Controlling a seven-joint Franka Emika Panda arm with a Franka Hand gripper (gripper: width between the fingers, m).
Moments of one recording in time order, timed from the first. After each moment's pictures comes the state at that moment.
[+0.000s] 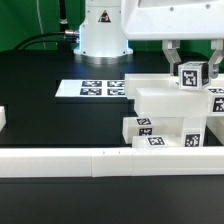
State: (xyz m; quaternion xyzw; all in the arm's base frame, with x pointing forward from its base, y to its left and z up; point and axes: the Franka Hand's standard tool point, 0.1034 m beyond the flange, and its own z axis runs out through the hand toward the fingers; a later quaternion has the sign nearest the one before) arm 0.641 0.067 0.118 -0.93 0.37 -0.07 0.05
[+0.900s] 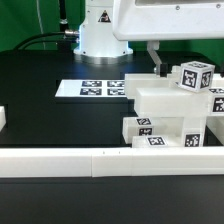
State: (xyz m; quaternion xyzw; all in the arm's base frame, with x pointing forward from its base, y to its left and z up) arm 0.640 0.068 0.119 -1.00 0.02 -0.07 0.02
